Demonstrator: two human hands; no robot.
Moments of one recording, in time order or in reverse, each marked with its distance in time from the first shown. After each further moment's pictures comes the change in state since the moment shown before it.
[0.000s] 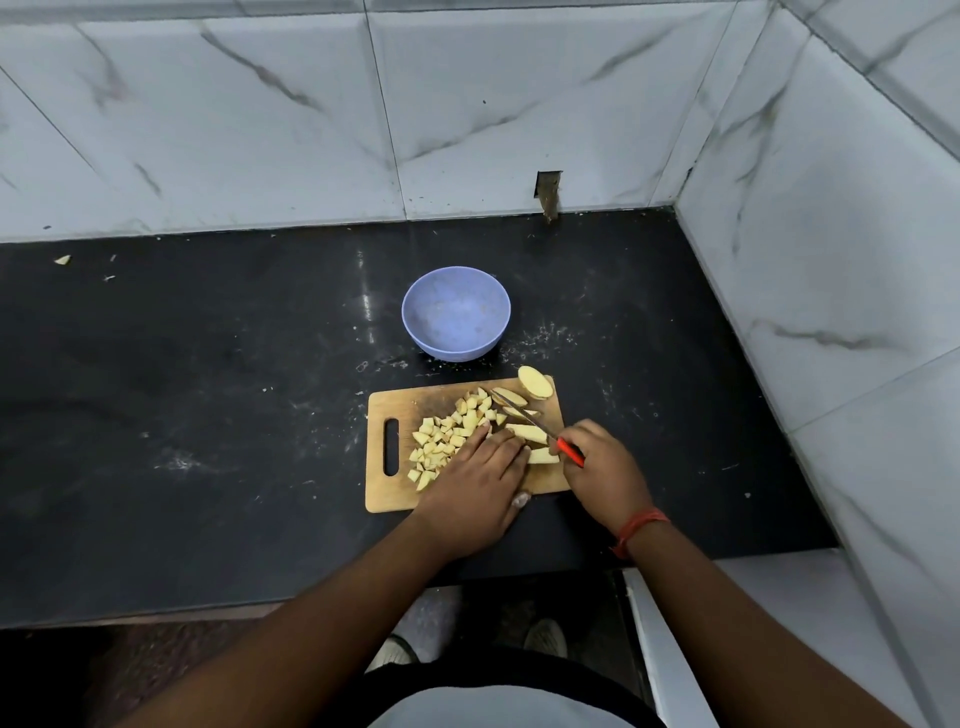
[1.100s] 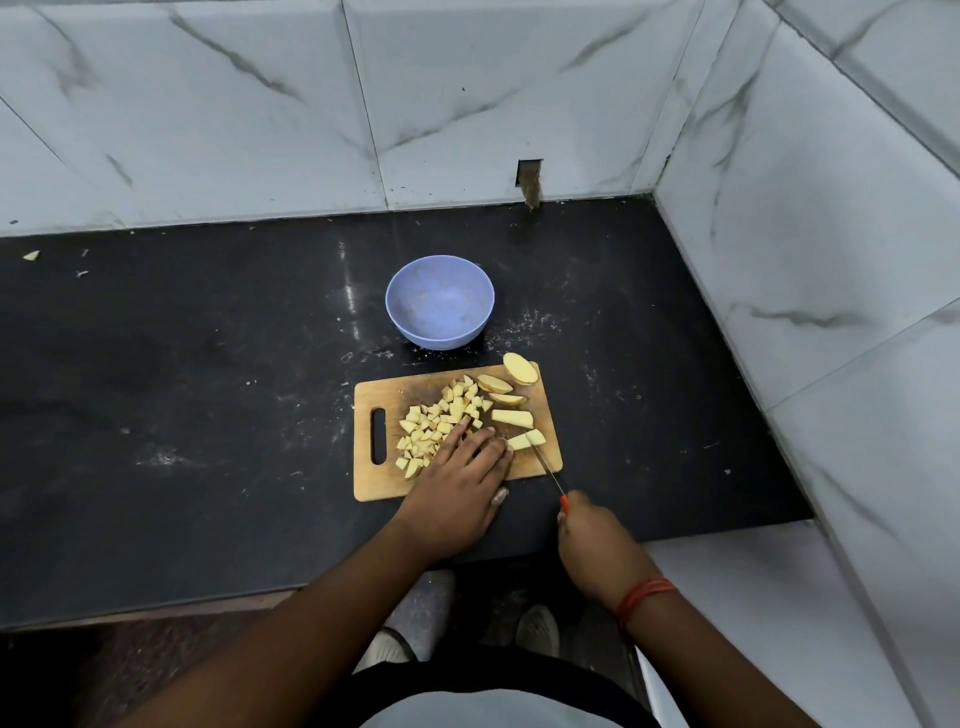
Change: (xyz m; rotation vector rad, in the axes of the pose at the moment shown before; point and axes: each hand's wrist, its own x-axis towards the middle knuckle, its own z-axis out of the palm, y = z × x) left_hand -0.020 0.004 0.006 -0.012 0.037 0.003; right_hand -0.080 -0.021 0.011 -0.200 -0.285 0.311
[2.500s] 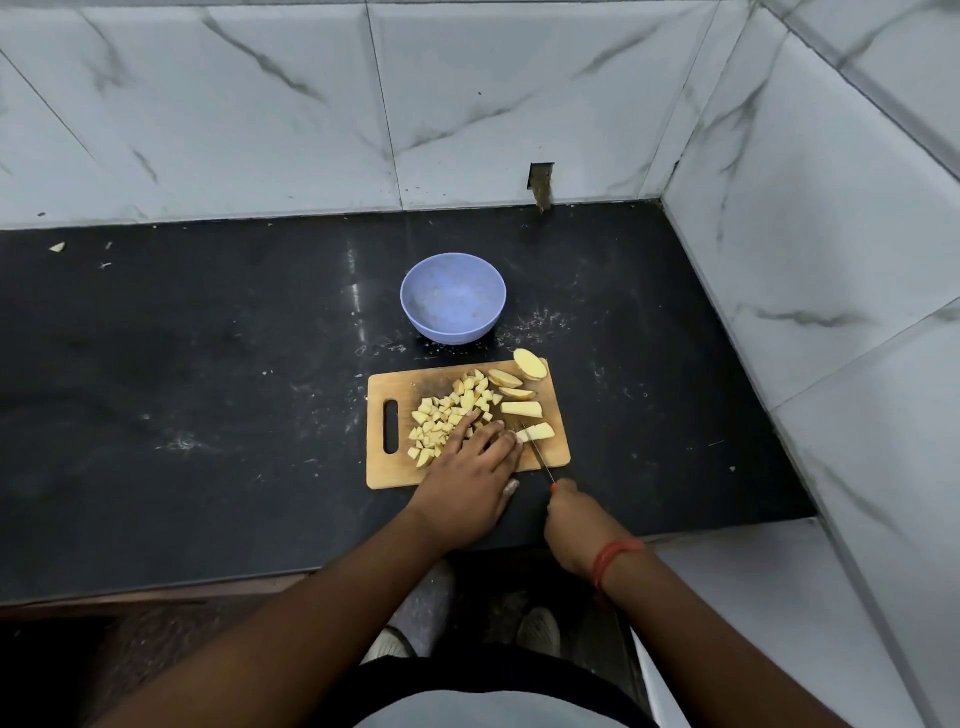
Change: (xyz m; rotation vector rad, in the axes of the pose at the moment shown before) left_hand -0.001 0.005 -0.009 0.052 -0.050 -0.027; right_hand 0.003 -0.030 0.001 -0.078 -0.132 0.102
